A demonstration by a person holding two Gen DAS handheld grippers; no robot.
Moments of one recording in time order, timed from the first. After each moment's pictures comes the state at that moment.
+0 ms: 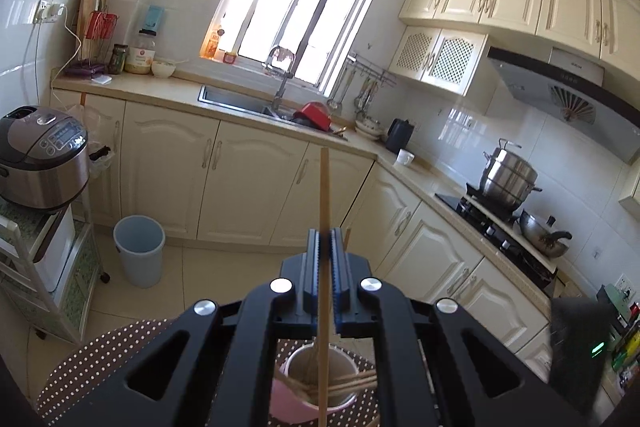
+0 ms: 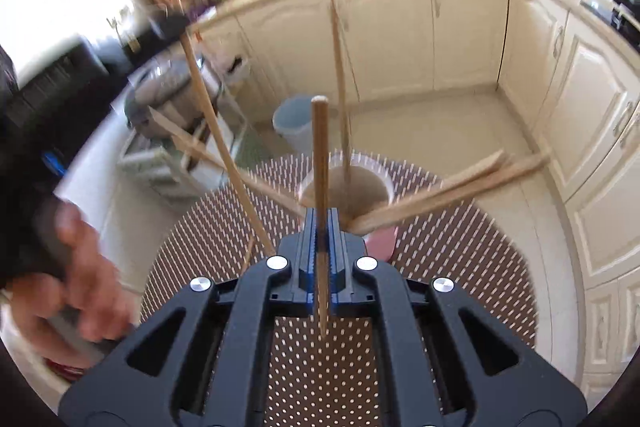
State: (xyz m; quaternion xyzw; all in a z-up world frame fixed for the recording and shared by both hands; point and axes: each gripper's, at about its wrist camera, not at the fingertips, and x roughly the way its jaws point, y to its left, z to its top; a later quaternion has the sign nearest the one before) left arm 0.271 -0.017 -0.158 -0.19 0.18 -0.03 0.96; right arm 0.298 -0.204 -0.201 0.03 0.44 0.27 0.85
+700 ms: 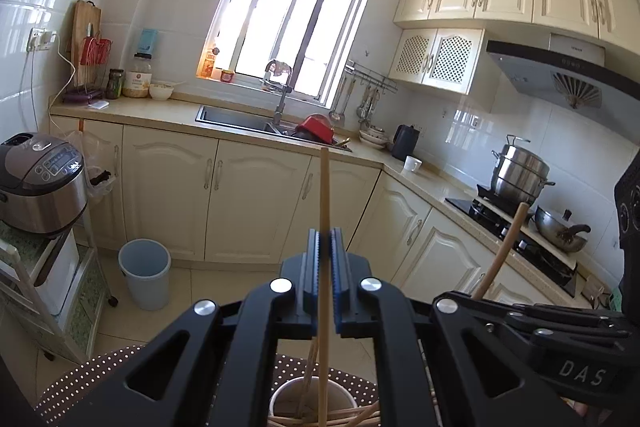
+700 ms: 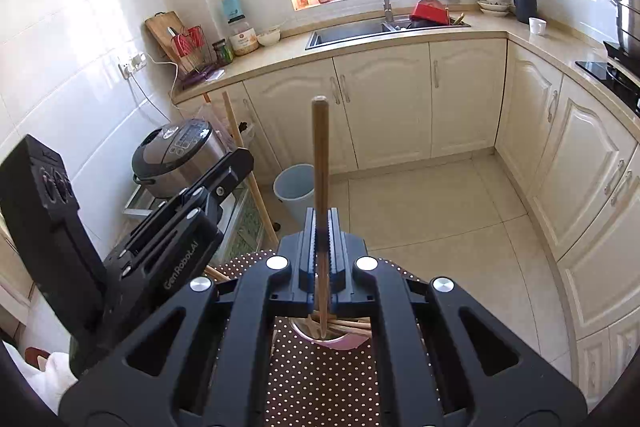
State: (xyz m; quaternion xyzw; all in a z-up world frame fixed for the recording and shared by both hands) left arm 0.302 -0.054 -0.164 -0.15 0.17 -0.01 0.97; right arm 0.333 -0.216 -0.142 0.03 0.36 0.27 0.89
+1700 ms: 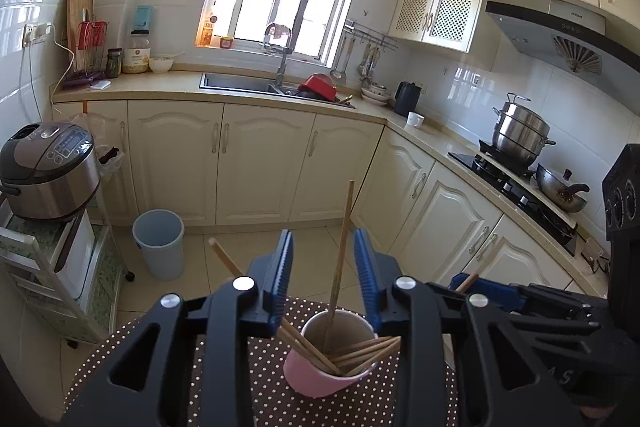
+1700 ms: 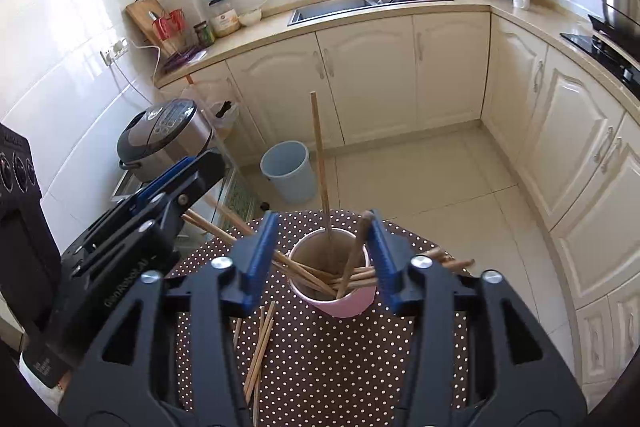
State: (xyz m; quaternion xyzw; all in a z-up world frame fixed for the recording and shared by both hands) left arm 0.264 -0.034 -0.171 -0.13 0.24 -0.02 0.96; right arm 0.302 -0.211 -0.167 0.04 0.40 0.24 0.89
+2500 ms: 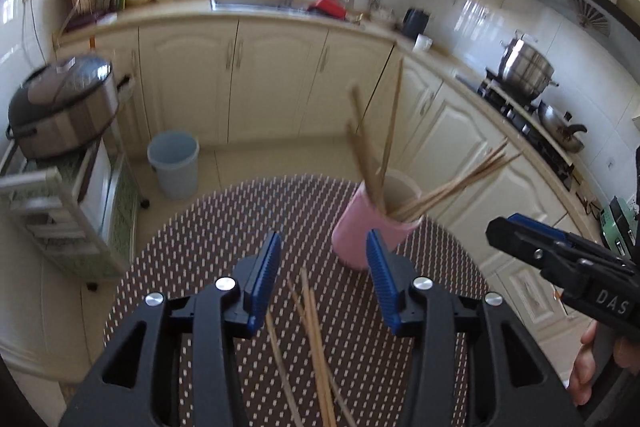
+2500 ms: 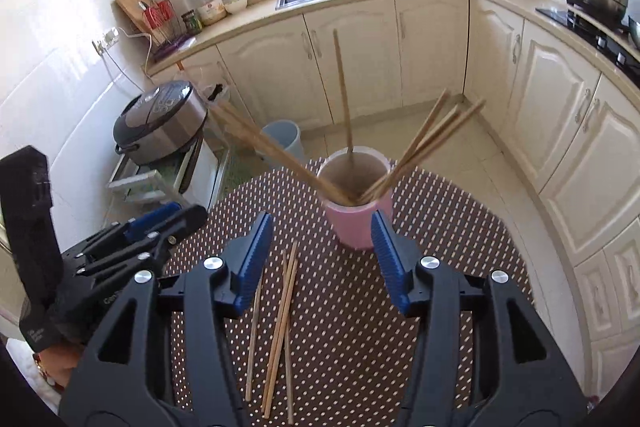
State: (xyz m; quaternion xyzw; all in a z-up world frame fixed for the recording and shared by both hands) left arm 0.192 0.028 -0.229 -0.13 0.40 -0.04 0.90; right arm 0.221 -0.194 -0.188 0.04 0.43 0.20 0.88
